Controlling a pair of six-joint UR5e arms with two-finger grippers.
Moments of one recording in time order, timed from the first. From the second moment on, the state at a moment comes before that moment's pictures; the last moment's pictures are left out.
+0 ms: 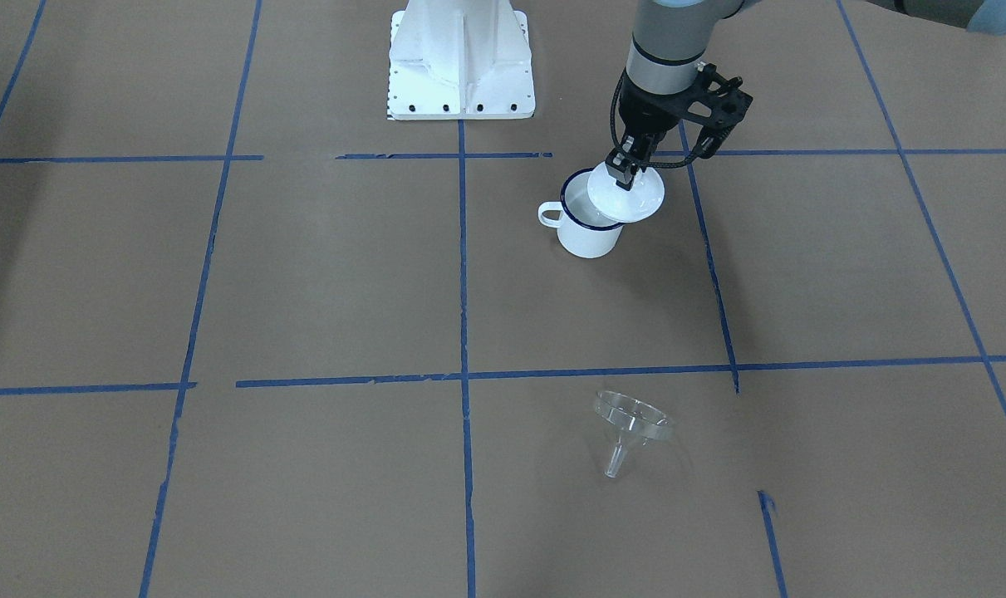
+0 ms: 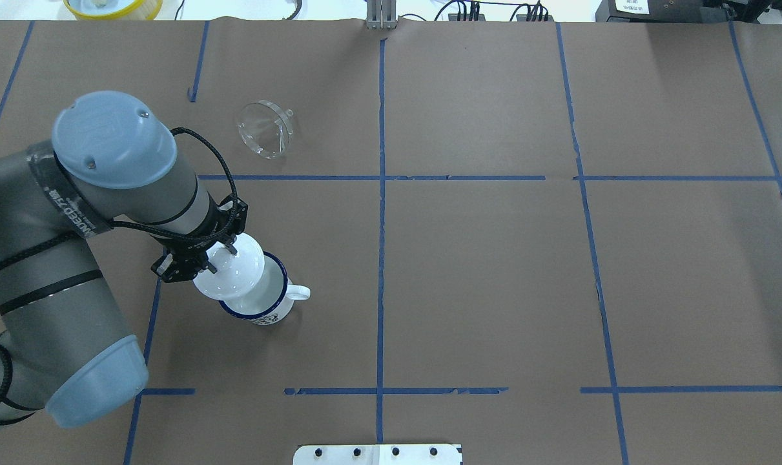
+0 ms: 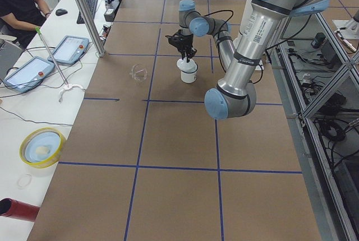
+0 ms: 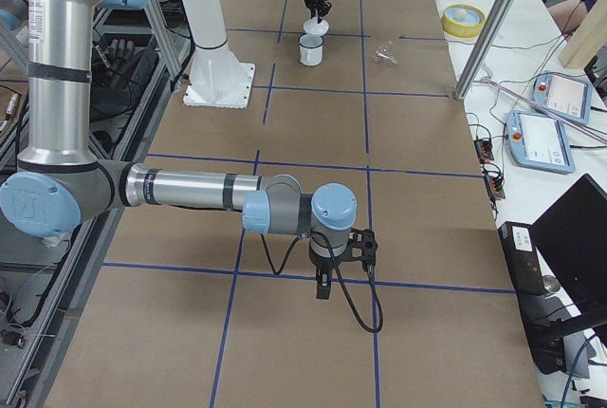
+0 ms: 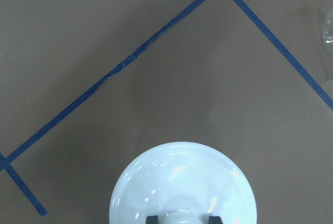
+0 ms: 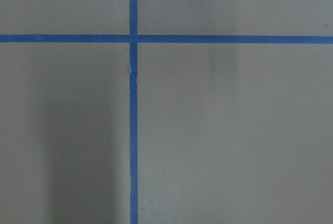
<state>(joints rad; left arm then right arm) -0.60 -2.07 -2.08 -1.20 -1.95 -1.97 1.57 -1.68 1.66 -1.57 2.29 0.01</state>
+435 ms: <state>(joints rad) -0.57 -2.08 -2.06 -1.21 -1.95 -1.97 1.57 -1.68 1.66 -1.57 2.29 0.01</state>
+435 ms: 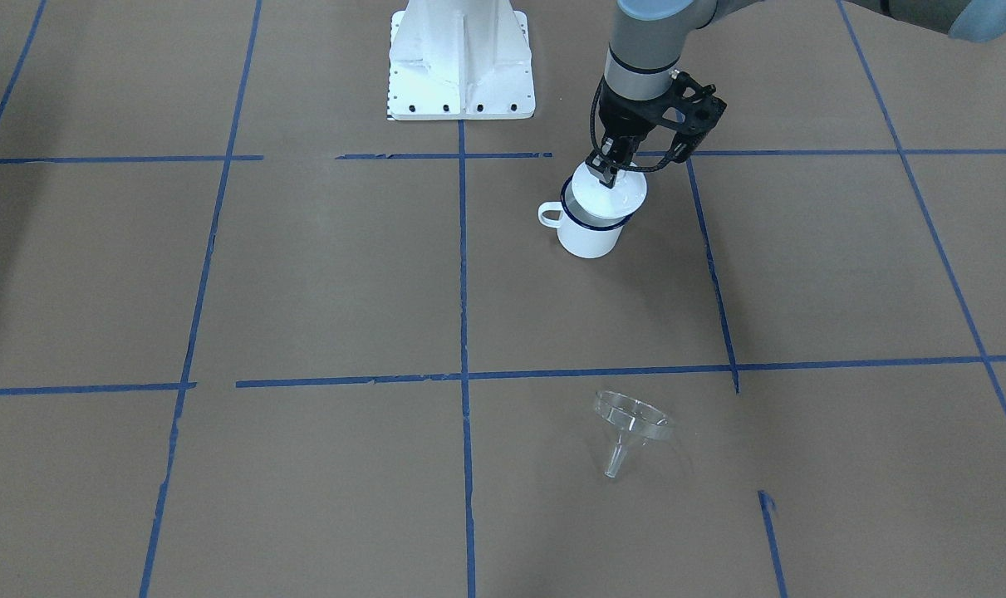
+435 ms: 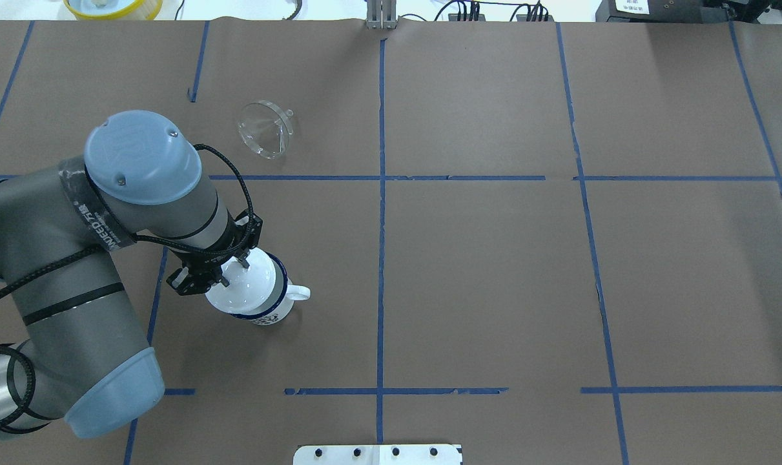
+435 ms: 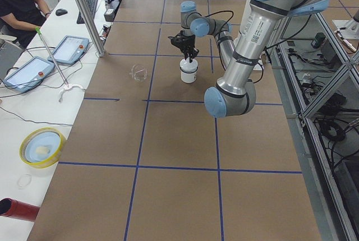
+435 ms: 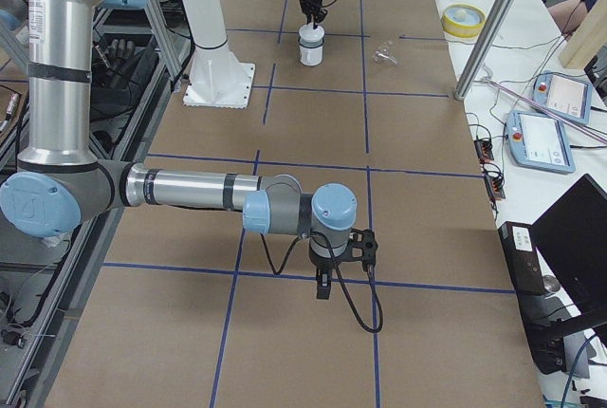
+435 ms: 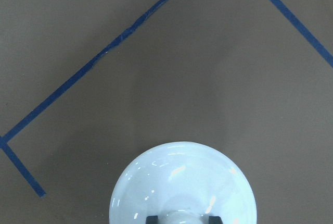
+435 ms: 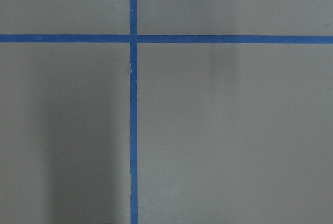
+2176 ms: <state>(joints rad) -0.57 -2.08 -1.99 -1.30 -1.95 -1.95 1.57 -1.68 1.66 -1.57 2.29 0.01</state>
